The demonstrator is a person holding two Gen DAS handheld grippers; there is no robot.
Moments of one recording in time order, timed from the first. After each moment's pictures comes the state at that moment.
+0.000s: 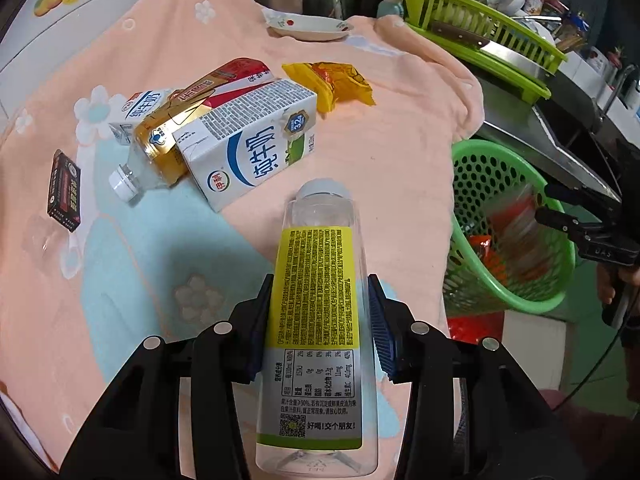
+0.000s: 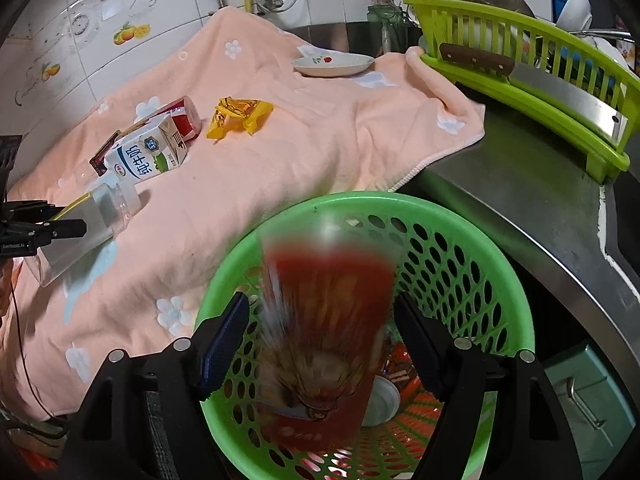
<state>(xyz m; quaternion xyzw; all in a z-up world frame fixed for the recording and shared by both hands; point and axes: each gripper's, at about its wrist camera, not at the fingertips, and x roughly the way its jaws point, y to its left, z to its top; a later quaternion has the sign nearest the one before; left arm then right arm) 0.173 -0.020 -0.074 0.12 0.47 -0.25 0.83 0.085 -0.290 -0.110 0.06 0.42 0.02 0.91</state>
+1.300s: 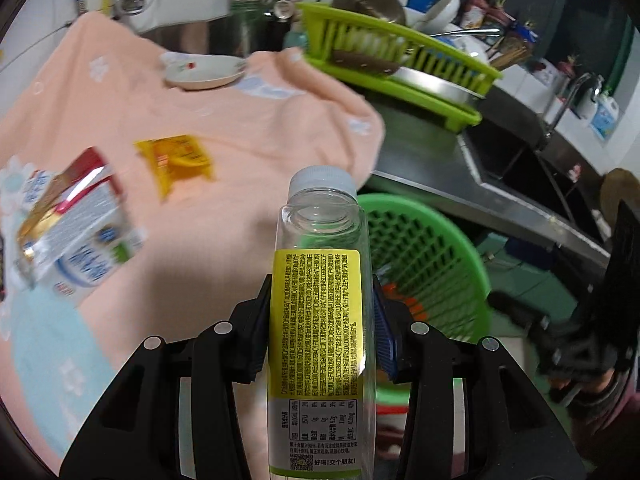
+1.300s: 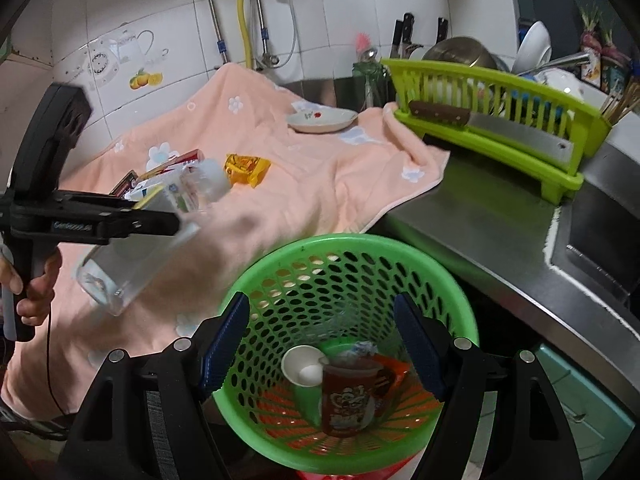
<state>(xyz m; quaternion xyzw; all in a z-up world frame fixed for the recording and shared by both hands) 0.151 -0.159 -0.045 0.08 0.44 -0.36 0.82 0.021 -0.305 -0.063 0.06 0.33 0.00 0.94</state>
